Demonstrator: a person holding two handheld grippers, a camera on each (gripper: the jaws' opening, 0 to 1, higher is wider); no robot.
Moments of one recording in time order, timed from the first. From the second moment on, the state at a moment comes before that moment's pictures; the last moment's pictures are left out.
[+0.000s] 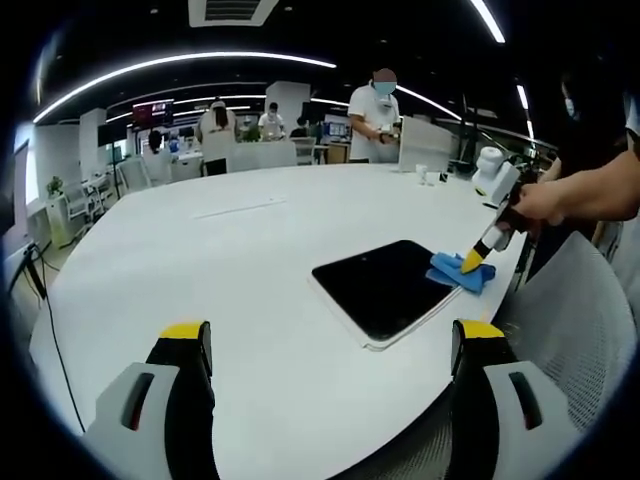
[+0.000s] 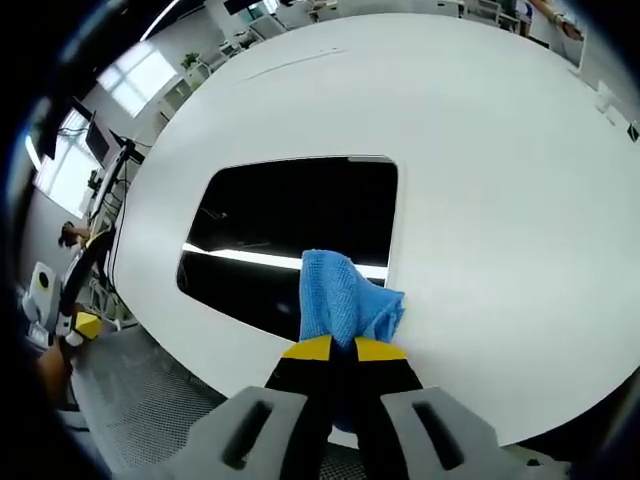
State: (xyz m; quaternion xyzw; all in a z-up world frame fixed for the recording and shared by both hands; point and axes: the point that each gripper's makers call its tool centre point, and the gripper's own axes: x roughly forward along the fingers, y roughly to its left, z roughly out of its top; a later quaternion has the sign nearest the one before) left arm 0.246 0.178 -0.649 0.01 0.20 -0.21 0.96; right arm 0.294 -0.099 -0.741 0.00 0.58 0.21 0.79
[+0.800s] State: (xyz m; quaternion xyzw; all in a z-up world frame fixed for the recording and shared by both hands) left arm 0.252 0.179 -0.650 0.01 0.21 -0.21 0.96; right arm 0.343 -0.092 -0.743 0.01 0.57 0.20 0.80
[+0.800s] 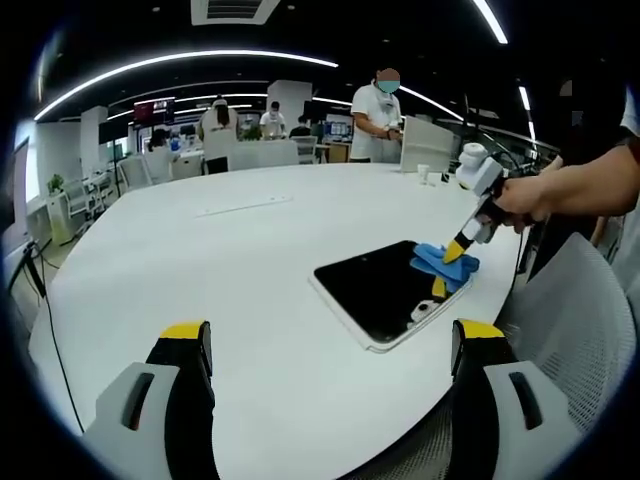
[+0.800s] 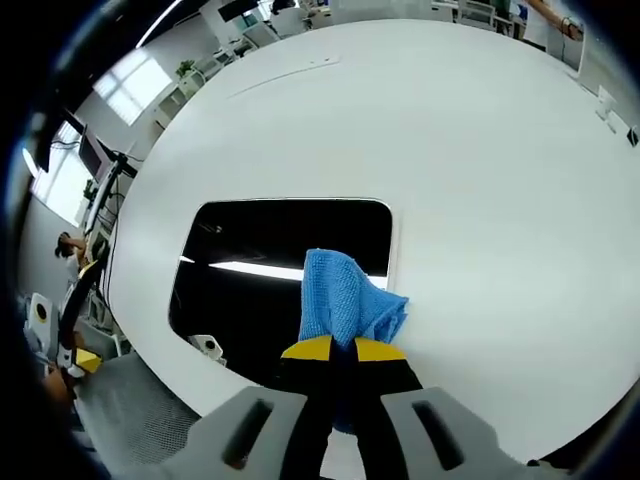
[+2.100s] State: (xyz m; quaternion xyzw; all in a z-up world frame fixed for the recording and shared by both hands) left arm 0.241 0.175 -0.661 0.01 0.23 -0.22 0.95; right arm 0.418 -0.084 -0.737 -0.03 0.56 0.20 0.81
